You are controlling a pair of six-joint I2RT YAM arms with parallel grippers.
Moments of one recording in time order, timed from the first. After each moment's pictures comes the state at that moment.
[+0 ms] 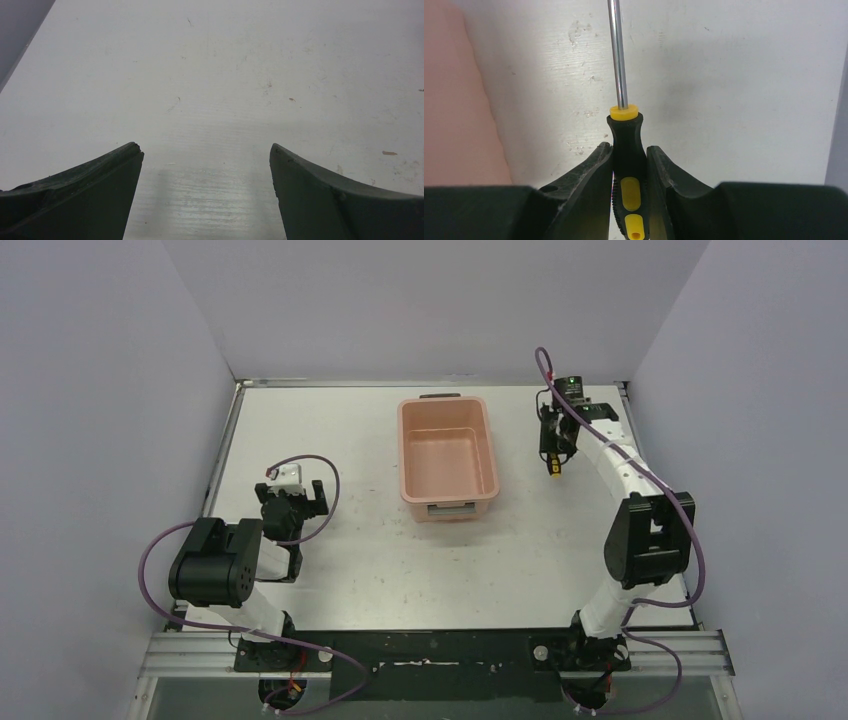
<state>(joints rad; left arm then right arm) -0.05 1.61 0.23 1.19 -0.13 -0.04 0.13 1.73 1.47 -0.72 0.15 0.12</state>
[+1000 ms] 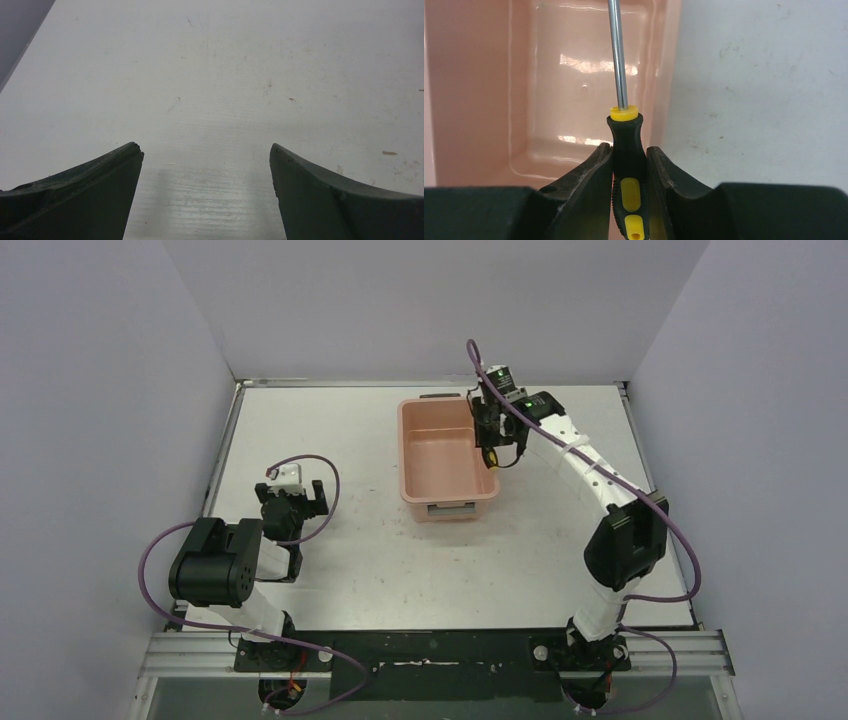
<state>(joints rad) -0.05 1.61 0.23 1.19 -0.13 -0.04 0.46 1.75 1.70 -0.84 0.15 0.26</state>
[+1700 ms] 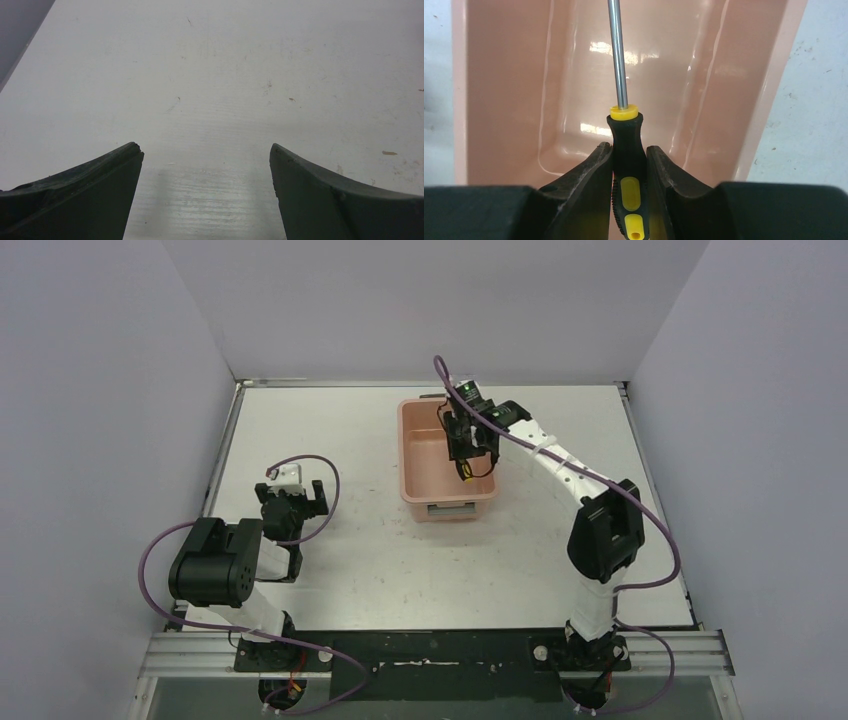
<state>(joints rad) -0.05 1.61 0.23 1.19 -0.13 -0.04 0.58 1.86 1.73 -0.81 0.14 0.31</state>
